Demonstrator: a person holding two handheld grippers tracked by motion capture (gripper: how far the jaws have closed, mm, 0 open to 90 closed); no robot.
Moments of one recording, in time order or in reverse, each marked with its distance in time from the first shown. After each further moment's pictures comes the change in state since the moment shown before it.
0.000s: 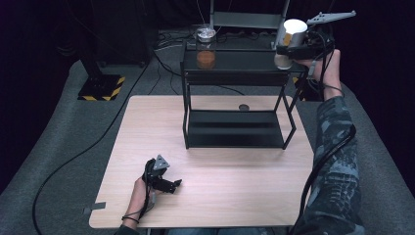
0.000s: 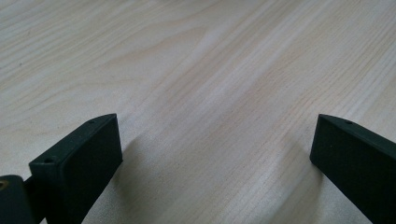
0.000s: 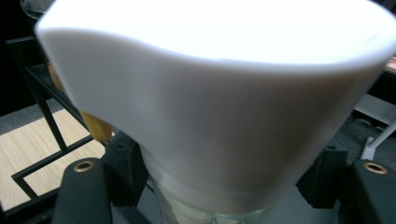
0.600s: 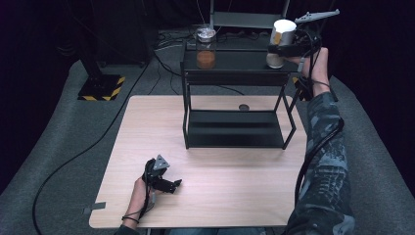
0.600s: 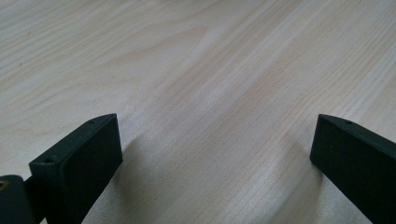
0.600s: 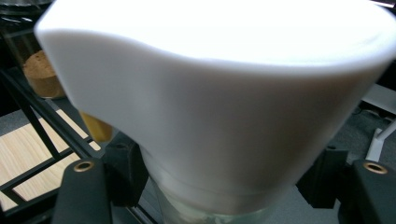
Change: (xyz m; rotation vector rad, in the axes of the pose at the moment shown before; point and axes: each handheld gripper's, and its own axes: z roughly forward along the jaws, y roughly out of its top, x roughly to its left) left arm 0.000 0.000 0.000 0.000 0.000 0.000; right arm -0.001 0.007 0.032 0.039 0.002 0.025
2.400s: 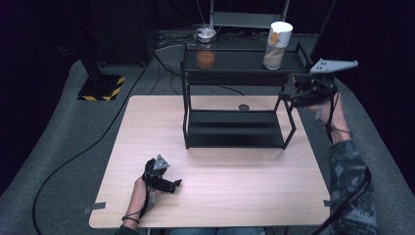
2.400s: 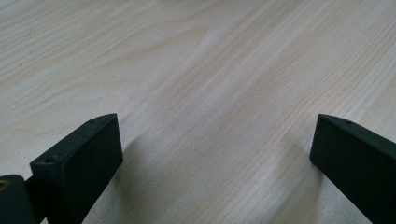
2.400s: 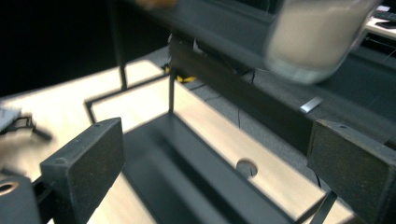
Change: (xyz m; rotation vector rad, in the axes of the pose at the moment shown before) left arm 0.000 0.000 0.000 -0.003 0.002 -0.003; right arm 0.029 -0.114 -0.072 -0.013 0.147 -0.083
